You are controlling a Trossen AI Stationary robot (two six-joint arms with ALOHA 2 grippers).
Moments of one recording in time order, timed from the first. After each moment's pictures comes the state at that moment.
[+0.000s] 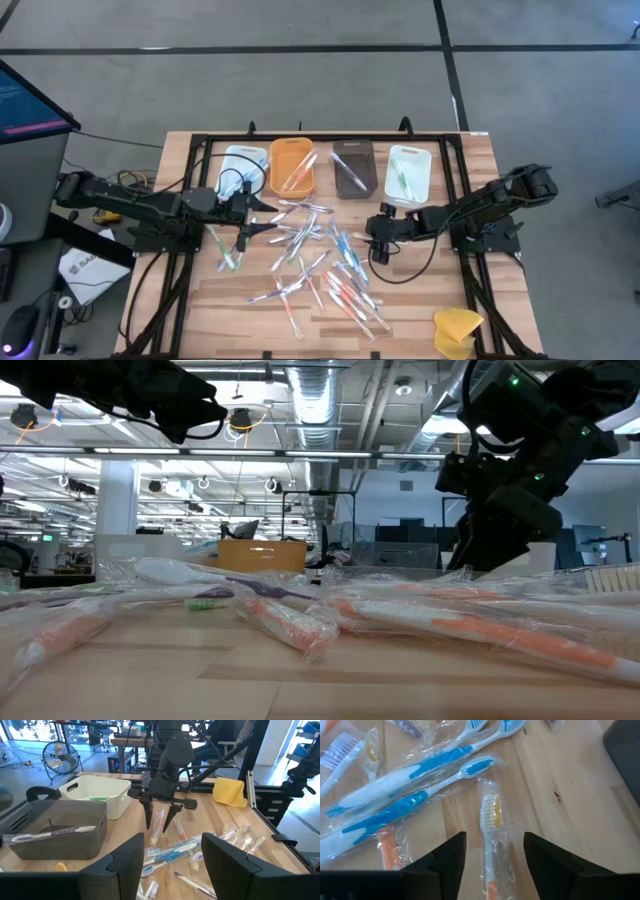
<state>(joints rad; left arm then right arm) -0.12 0.79 0.39 0.23 -0.13 -0.06 0.18 1.49 0.55 -0.01 0.26 0.30</state>
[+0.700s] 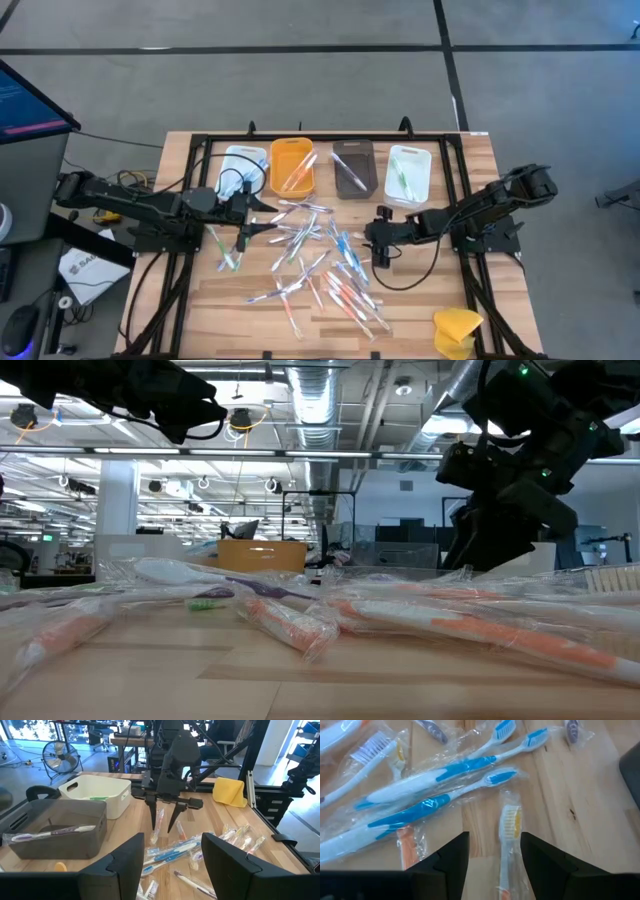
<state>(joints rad) -0.12 0.79 0.39 0.23 -0.14 -0.06 0.22 1.49 0.55 0.04 0.27 0.21</state>
